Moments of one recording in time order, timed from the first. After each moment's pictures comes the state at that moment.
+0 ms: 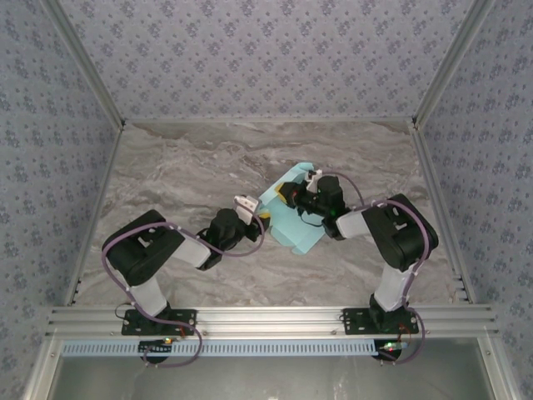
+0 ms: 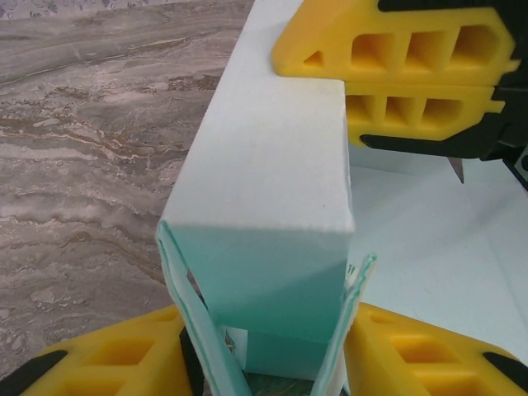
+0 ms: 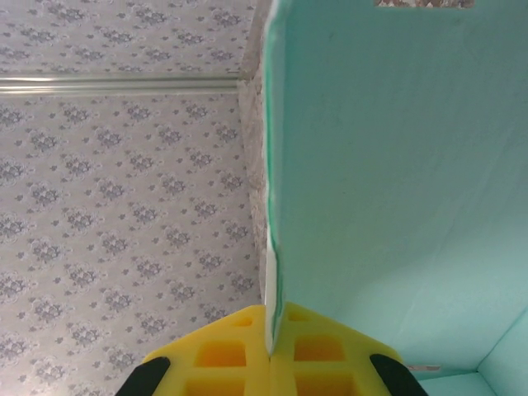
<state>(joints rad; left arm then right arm) -0.78 1.73 0.47 0.95 -0.04 -0.17 0.47 1.79 0.66 0.91 -0.48 1.39</state>
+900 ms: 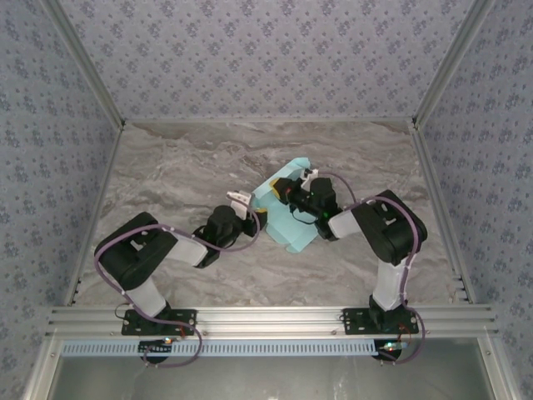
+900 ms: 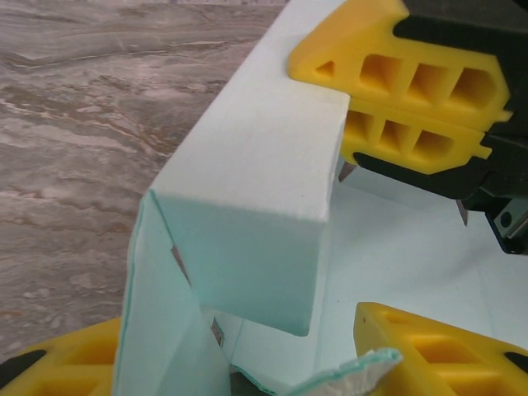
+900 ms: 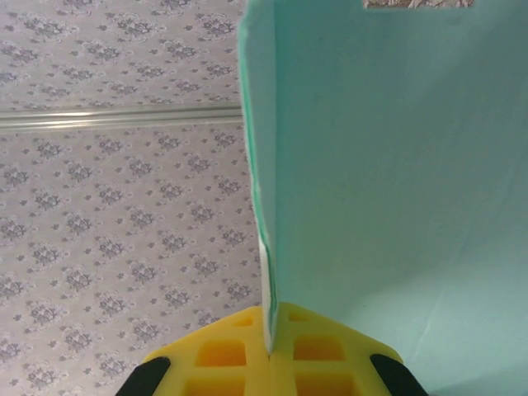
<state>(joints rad) -0.75 1.68 0.47 0.89 -0.07 -0.29 0.52 1.89 0.71 1.05 -0.37 1.50</state>
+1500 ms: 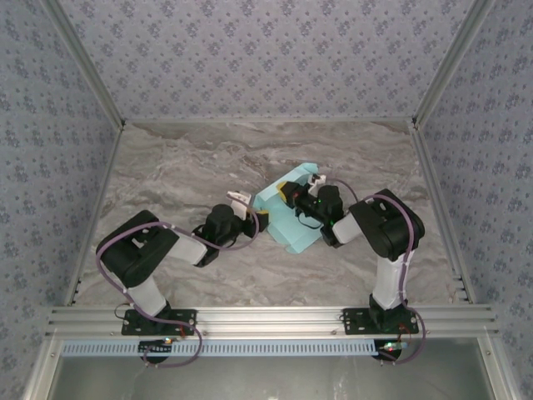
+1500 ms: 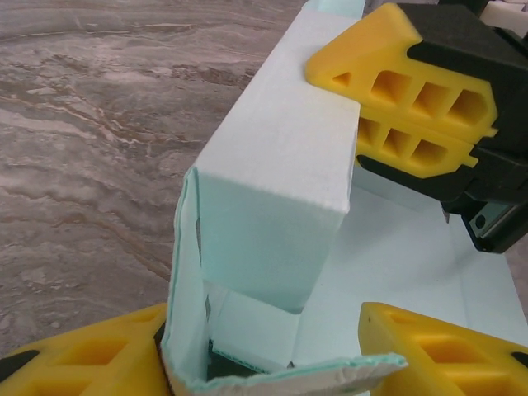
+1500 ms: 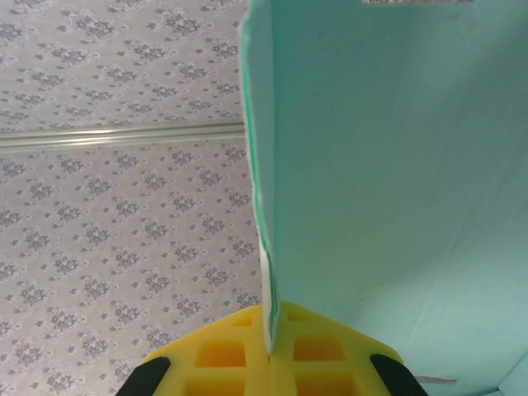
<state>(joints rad) -0.73 1.70 0.47 0.91 0.05 -0.32 0.48 1.91 0.60 1.23 -0.37 1.53</state>
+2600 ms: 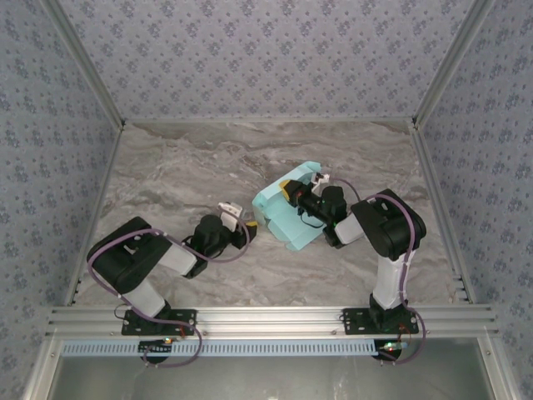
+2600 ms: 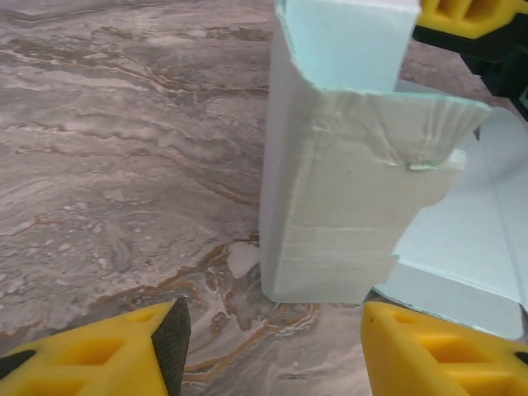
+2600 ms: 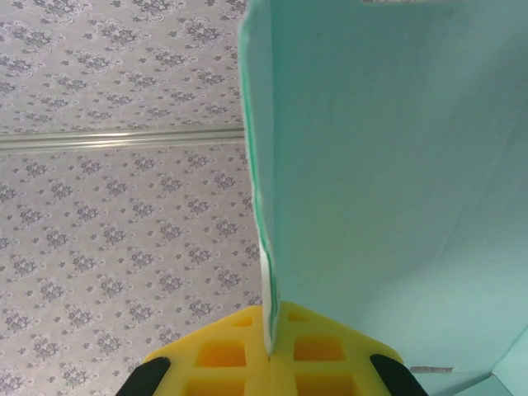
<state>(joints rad) -0.70 1.63 0.31 0.96 0.02 -0.19 0.46 1.91 0.59 1.28 -0.38 1.54</state>
